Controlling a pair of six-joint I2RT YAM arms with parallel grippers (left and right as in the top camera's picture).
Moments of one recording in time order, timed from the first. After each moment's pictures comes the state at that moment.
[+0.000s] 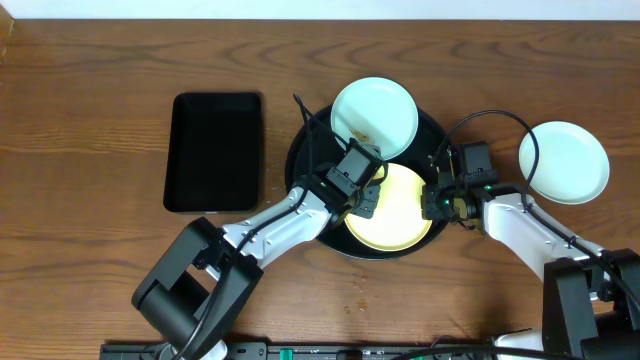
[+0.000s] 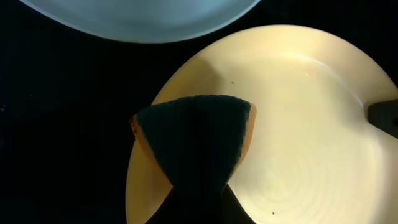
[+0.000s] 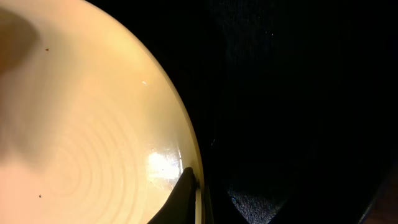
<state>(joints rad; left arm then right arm) -0.73 1.80 1.03 -0.26 0.00 -0.41 0.20 1.61 0.74 -0.34 -0.16 0.18</state>
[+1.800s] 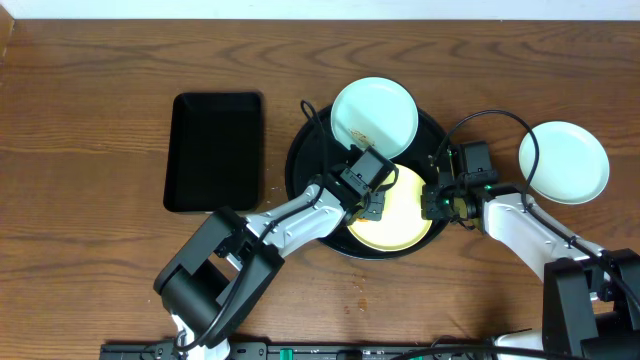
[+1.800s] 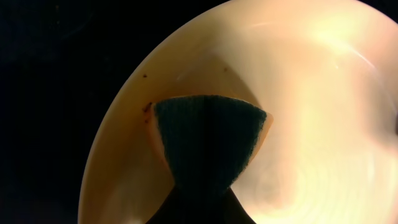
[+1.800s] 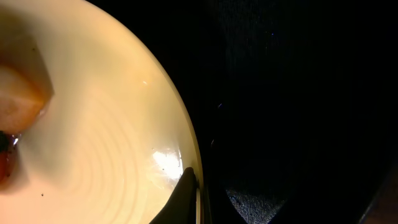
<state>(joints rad) -0.77 1.90 1.09 -0.32 0.00 -0.59 0.20 1.61 0.74 -0.35 -0.16 0.18</state>
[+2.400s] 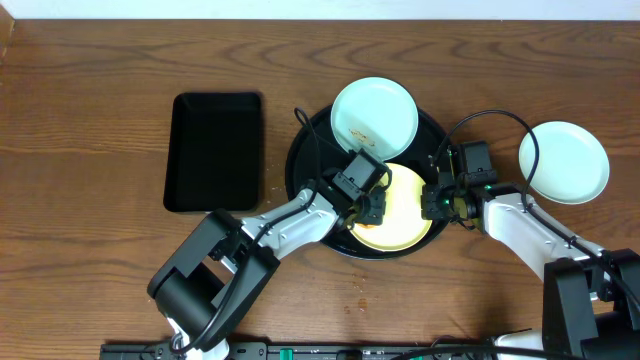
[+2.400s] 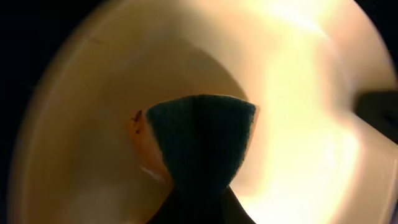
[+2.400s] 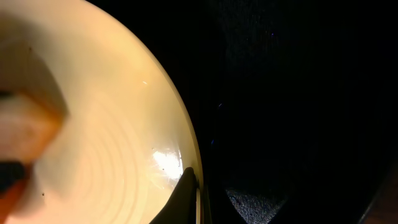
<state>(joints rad) -0.76 1.88 1.02 -0.23 0.17 -0.61 0.20 1.61 0.74 -0.35 -0.16 0.18</state>
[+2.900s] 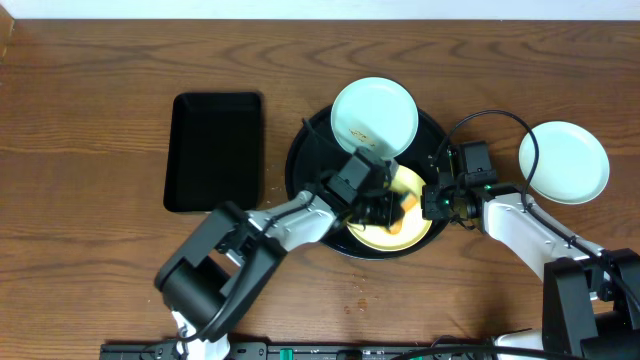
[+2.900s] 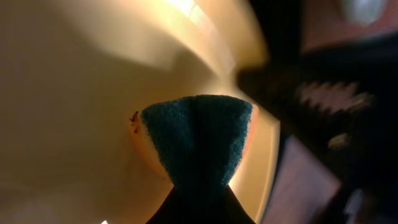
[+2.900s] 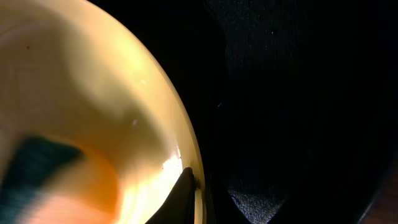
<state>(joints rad) -0.72 1.90 0.98 0.04 0.50 -0.70 0.20 1.61 0.75 -0.35 -0.16 0.18</state>
